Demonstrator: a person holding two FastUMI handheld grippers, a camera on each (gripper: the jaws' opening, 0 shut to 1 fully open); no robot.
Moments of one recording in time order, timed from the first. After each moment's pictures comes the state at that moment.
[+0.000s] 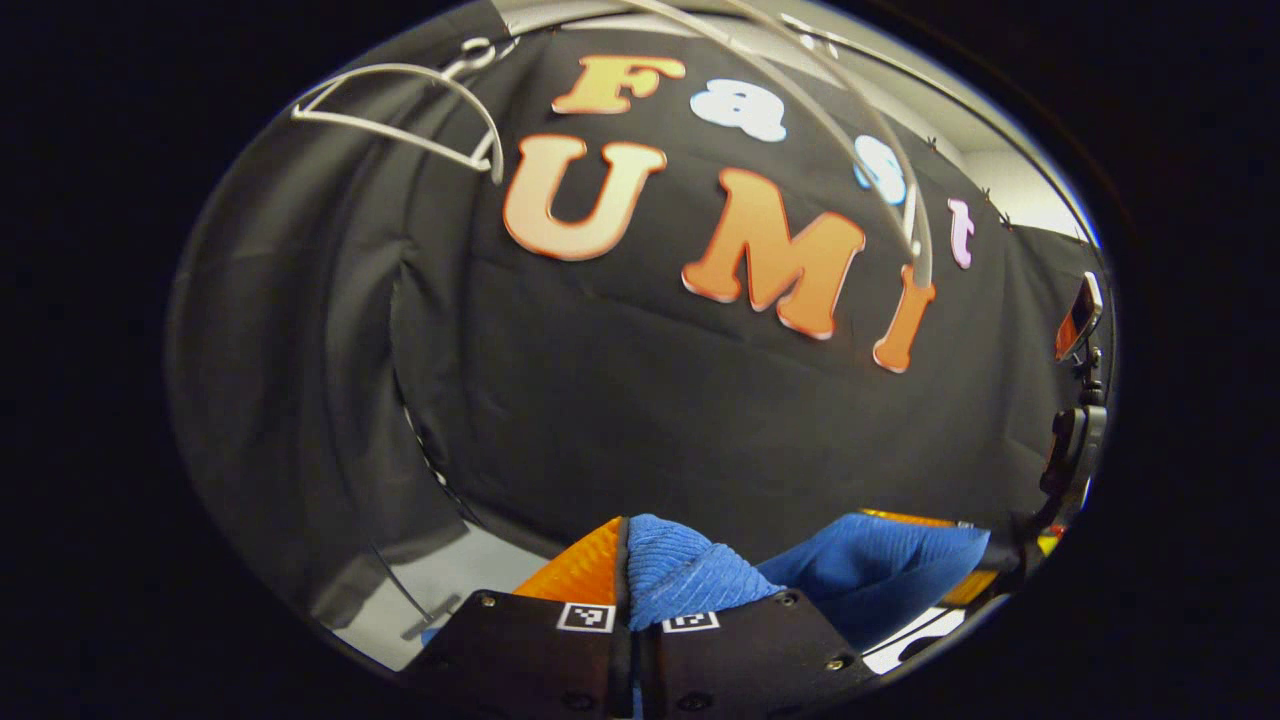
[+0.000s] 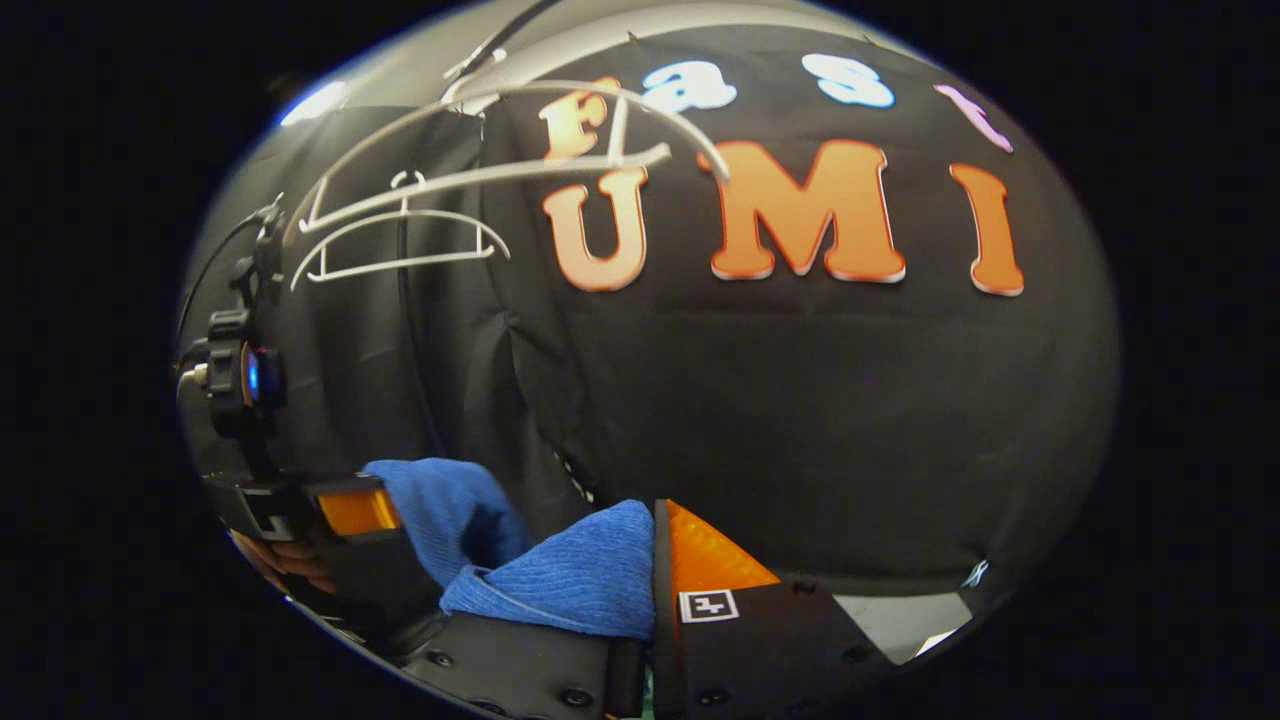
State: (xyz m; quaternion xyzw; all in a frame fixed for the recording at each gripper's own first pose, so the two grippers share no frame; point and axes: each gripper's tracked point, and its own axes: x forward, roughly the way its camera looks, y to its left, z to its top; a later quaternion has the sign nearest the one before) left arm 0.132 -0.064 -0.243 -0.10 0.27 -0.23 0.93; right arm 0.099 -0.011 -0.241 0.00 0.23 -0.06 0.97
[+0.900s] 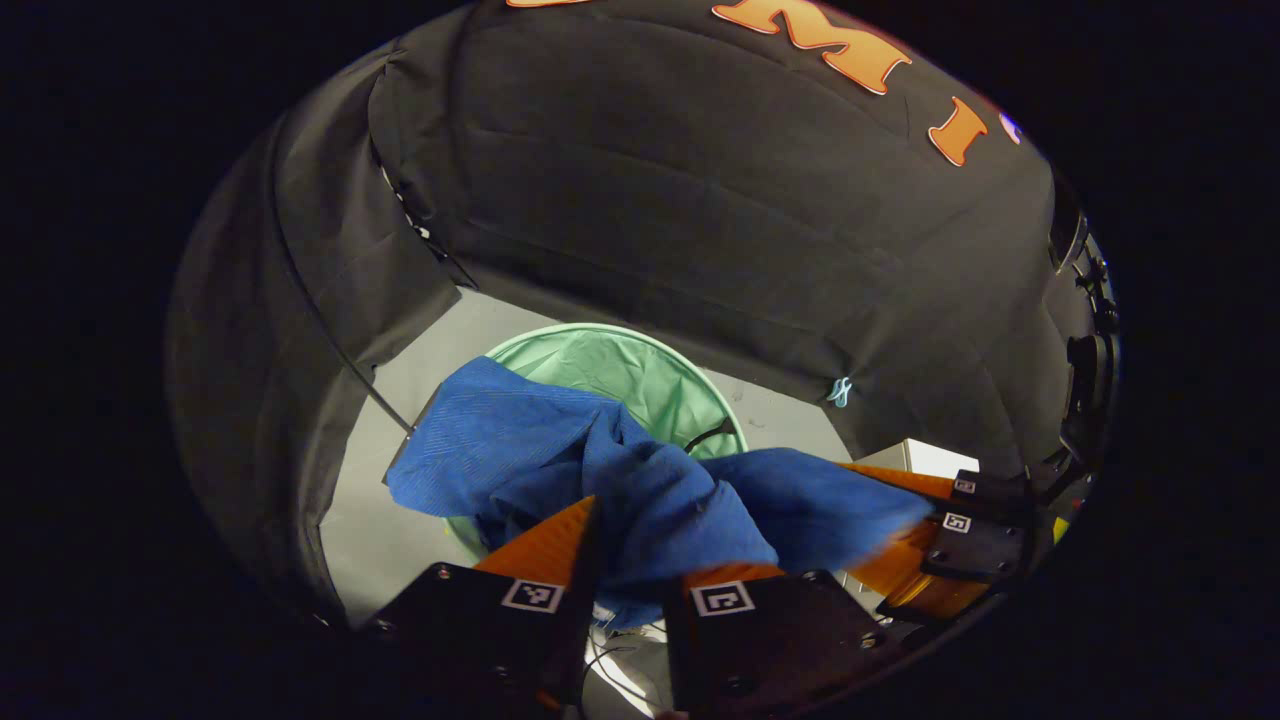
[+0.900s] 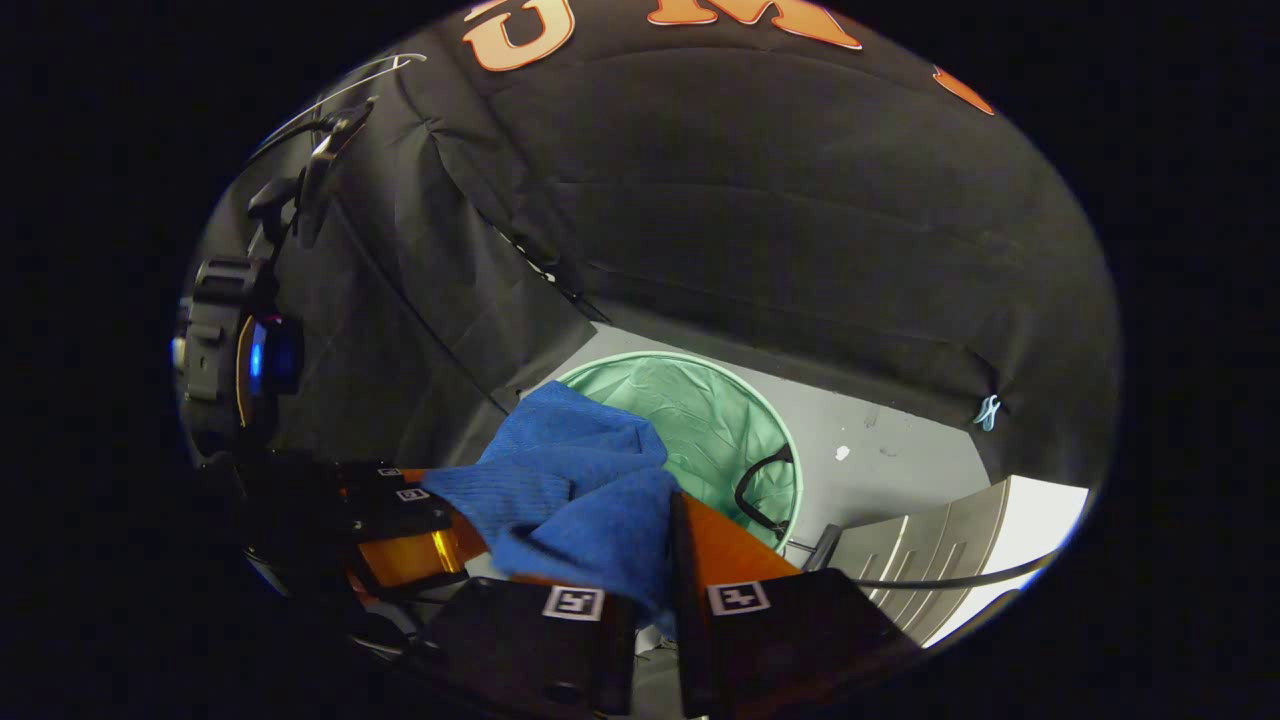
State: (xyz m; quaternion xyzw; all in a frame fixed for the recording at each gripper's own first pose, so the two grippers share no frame) left arm -0.030 -0.039 -0.469 -0.02 0.56 -0.23 0.80; right arm -0.003 -0.020 -0.470 0.07 0.47 -0.11 0.87
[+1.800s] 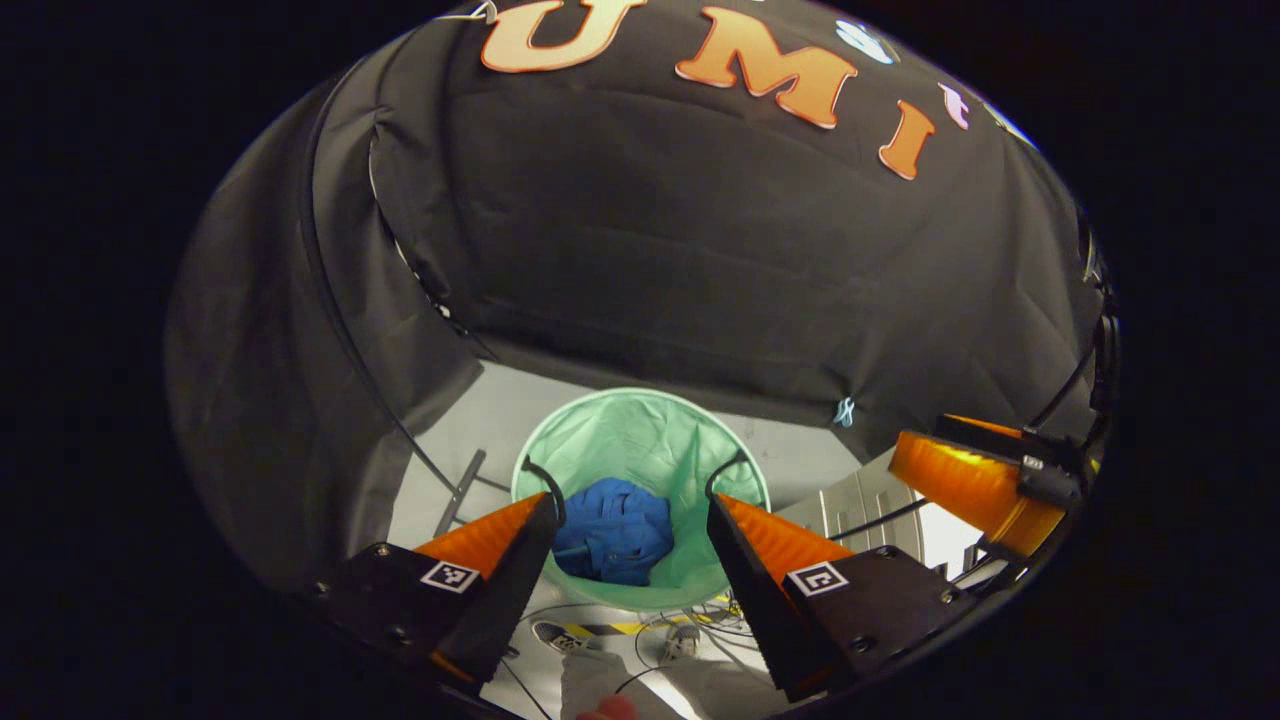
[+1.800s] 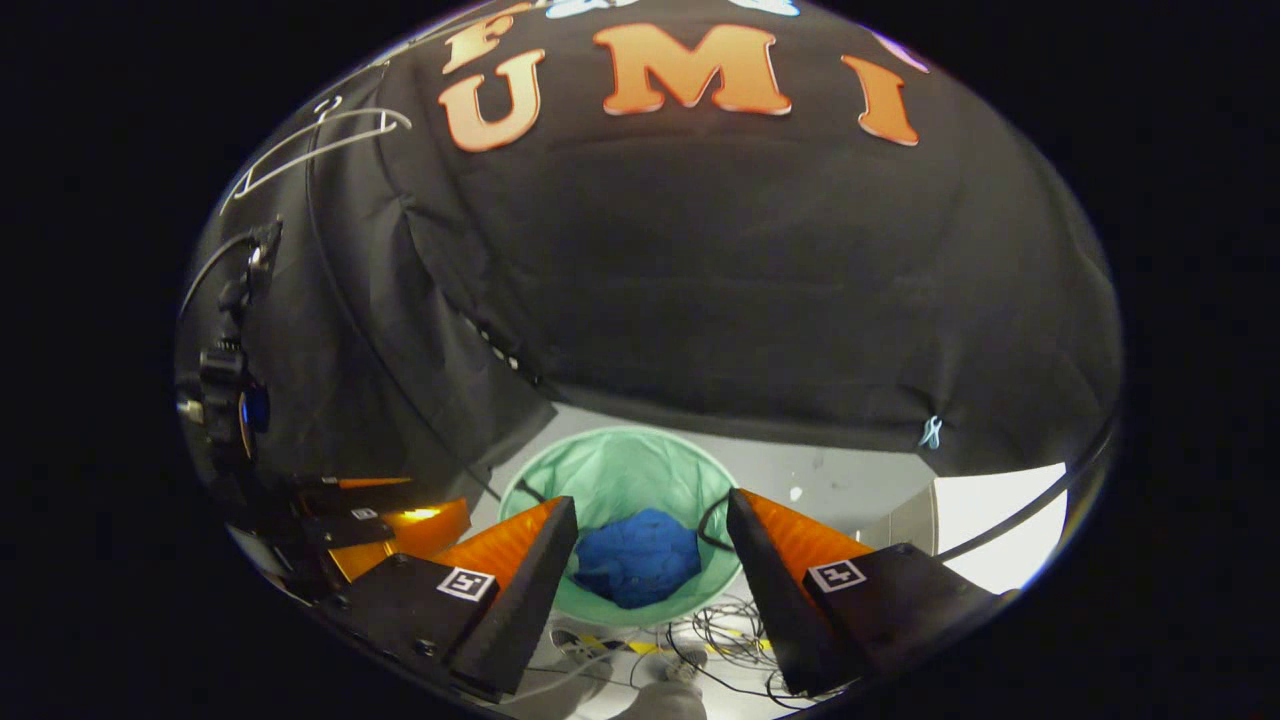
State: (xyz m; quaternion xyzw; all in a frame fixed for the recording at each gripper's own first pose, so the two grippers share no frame) left arm -0.005 0.012 -0.361 0.00 0.45 -0.26 0.86; right arm -0.016 -0.008 -0.321 0.05 0.31 -0.20 0.93
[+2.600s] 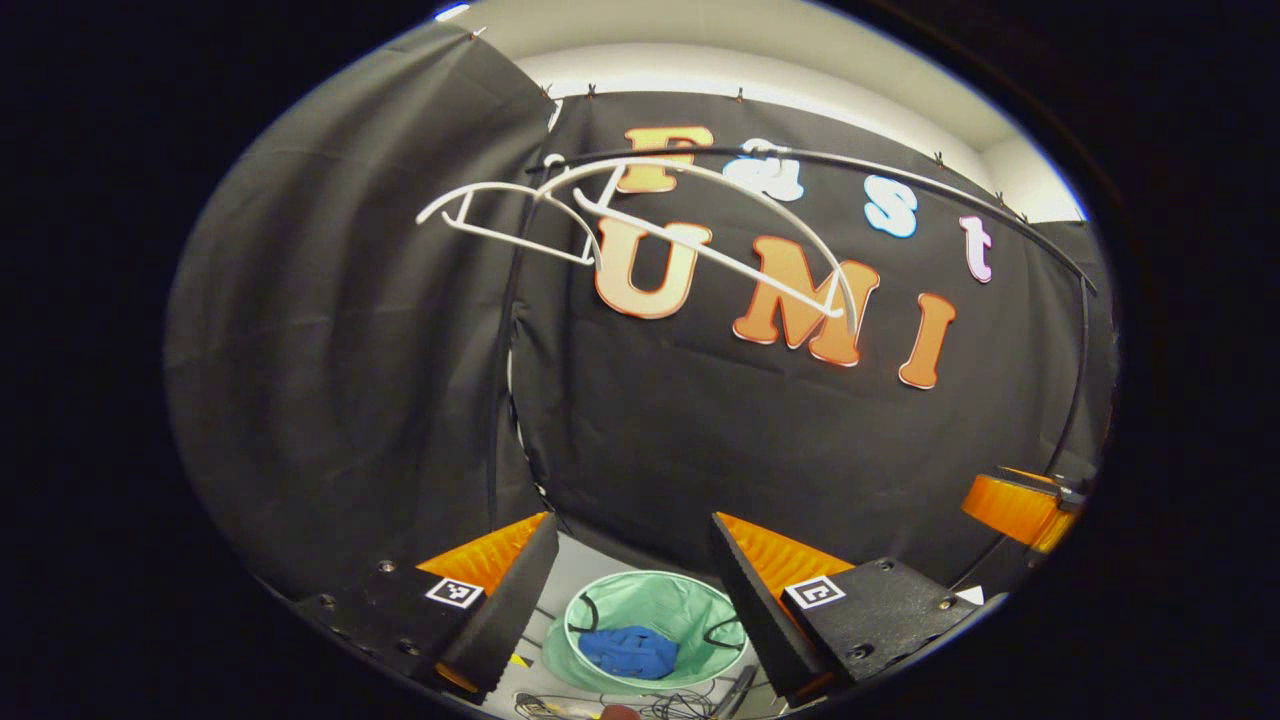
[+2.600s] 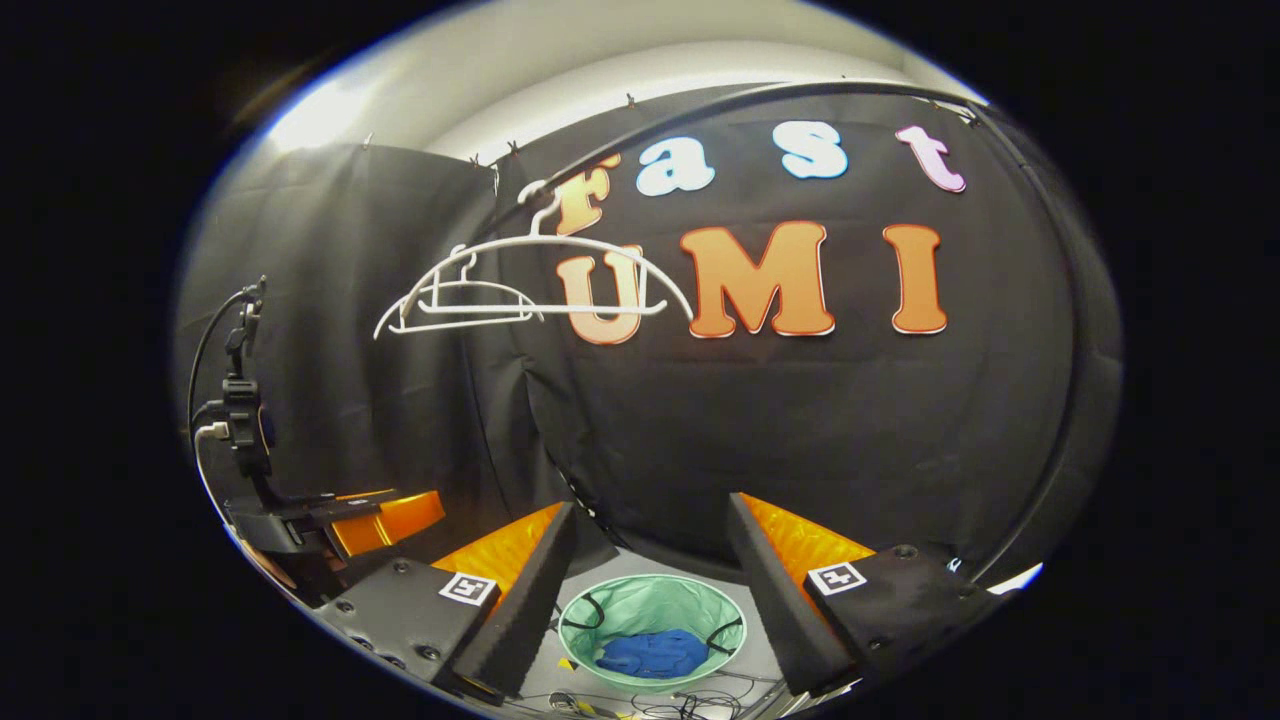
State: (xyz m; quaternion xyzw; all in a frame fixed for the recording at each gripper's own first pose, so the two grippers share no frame) left arm -0.050 0.074 -0.100 -0.06 0.16 -0.09 0.98; right arm -0.100 0.039 -0.072 0.00 0.11 -0.06 0.99
